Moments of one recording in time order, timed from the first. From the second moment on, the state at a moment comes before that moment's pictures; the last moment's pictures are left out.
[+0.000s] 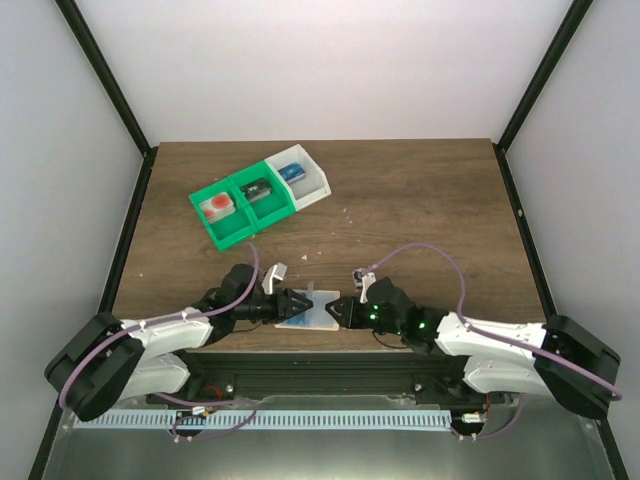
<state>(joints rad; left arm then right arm) -0.68 1.21 0.28 0.36 0.58 -1.01 1.00 1.13 0.36 0.22 -0.09 0.95</state>
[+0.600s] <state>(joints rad) -0.71 1.18 0.23 0.42 0.53 -1.04 1.00 1.05 0.35 0.19 -0.07 0.97</state>
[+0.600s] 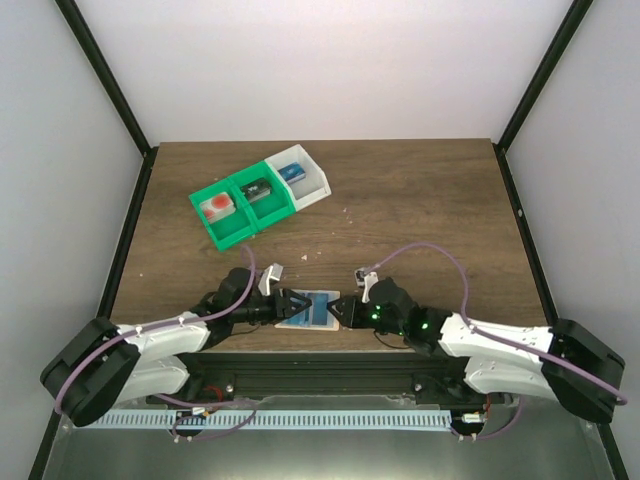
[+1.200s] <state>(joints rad) -0.71 1.28 0.23 0.42 0.46 -1.01 1.00 1.31 0.43 0.20 -0.08 0.94</state>
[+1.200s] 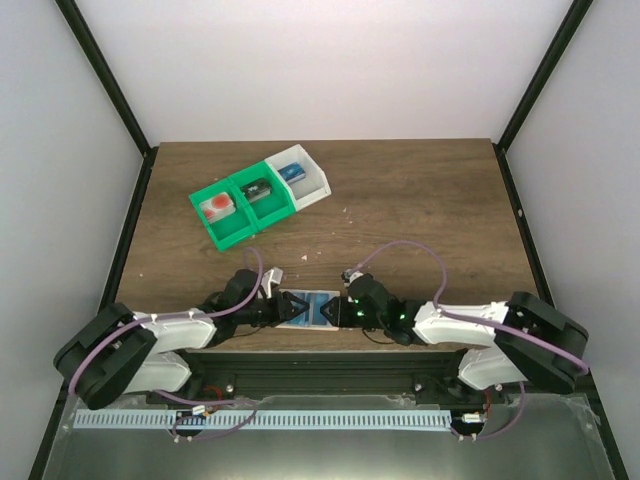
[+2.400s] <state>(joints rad) -0.71 1.45 0.22 0.59 0.50 -0.99 1.00 1.46 0.46 0.22 -0.08 0.97</state>
